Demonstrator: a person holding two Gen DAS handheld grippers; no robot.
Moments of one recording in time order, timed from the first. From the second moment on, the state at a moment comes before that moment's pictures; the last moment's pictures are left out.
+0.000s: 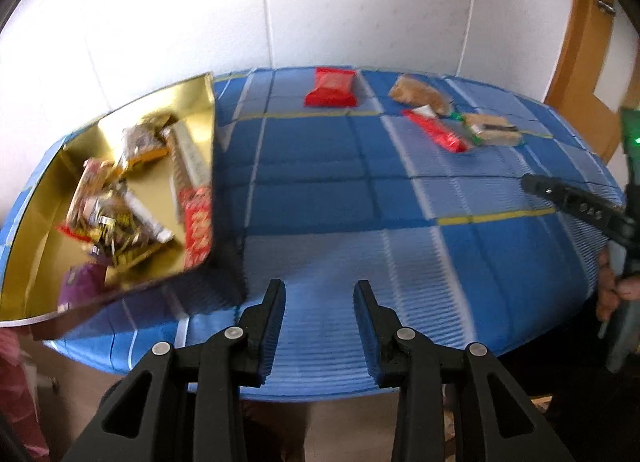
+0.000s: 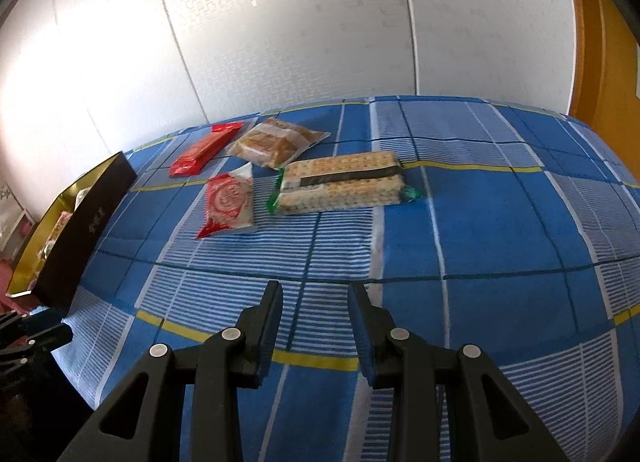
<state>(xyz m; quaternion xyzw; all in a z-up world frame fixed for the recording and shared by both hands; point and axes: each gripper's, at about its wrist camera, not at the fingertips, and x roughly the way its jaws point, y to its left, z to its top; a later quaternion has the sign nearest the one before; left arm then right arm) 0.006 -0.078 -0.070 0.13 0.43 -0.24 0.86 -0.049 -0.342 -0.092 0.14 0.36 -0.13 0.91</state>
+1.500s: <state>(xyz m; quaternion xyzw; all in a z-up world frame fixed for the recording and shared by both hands) 0.057 -0.201 -0.066 0.16 0.42 -0.31 0.84 -0.054 -0.369 -0.094 0.21 0.33 -0.15 0.91</state>
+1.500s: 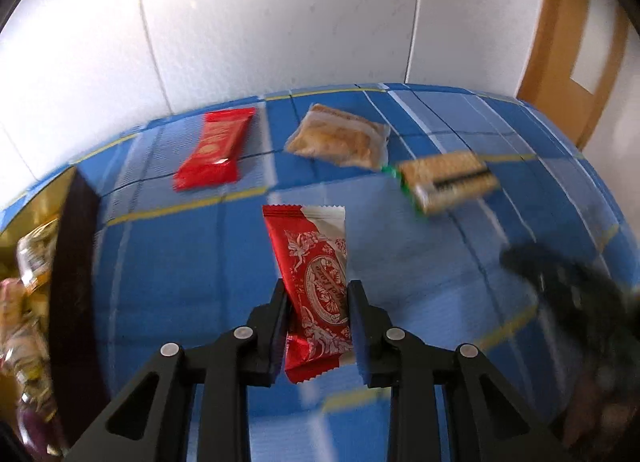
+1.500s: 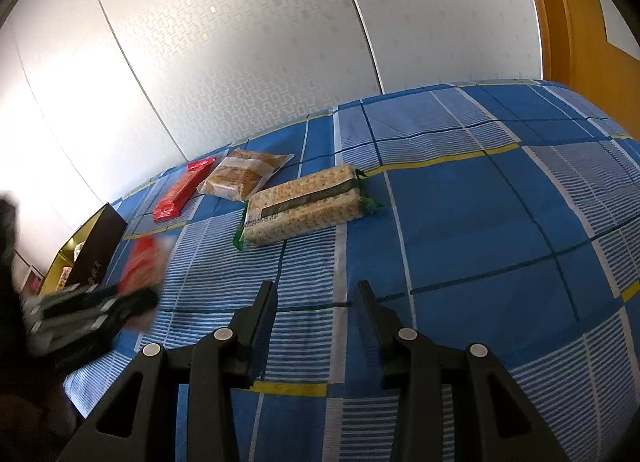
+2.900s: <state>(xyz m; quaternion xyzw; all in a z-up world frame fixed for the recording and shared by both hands) 0.017 -0.075 -0.092 0.07 0.36 -0.29 0.88 0.241 -0.268 -0.082 0.09 0.47 -0.09 0.87</state>
